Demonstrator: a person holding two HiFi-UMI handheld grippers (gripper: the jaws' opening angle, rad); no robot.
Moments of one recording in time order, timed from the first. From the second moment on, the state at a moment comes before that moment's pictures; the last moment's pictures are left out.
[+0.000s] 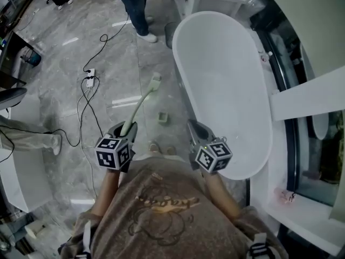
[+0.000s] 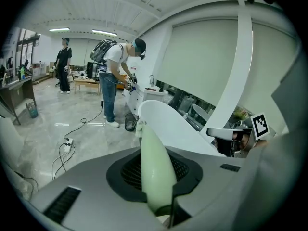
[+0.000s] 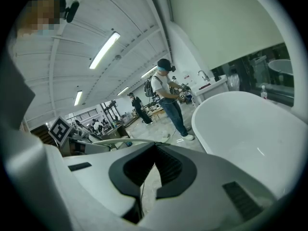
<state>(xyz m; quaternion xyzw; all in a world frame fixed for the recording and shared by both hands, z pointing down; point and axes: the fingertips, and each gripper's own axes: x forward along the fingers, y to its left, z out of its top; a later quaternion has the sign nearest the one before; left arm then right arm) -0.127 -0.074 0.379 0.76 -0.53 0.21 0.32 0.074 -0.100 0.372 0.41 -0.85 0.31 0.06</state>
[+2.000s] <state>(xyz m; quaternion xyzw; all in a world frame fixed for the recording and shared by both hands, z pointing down) -0.126 -0.157 0.692 0.74 -0.47 0.26 0.41 0.031 -0.191 0.631 0.43 -0.82 0.35 0.12</state>
